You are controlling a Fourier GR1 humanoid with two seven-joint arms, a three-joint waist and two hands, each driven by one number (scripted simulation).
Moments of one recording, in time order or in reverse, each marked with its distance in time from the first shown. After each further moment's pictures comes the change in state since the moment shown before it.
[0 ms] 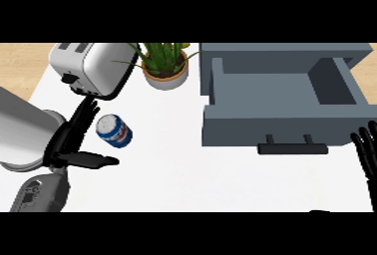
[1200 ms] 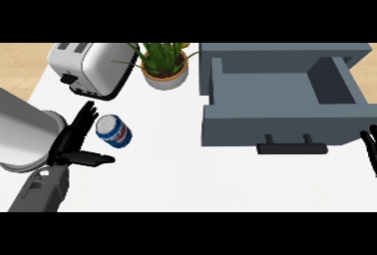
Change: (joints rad) left arm -0.168 0.069 0.055 0.501 -0.038 -0.031 -0.265; right arm -0.016 0.014 -0.025 -0.080 -0.019 0.005 0.077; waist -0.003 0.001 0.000
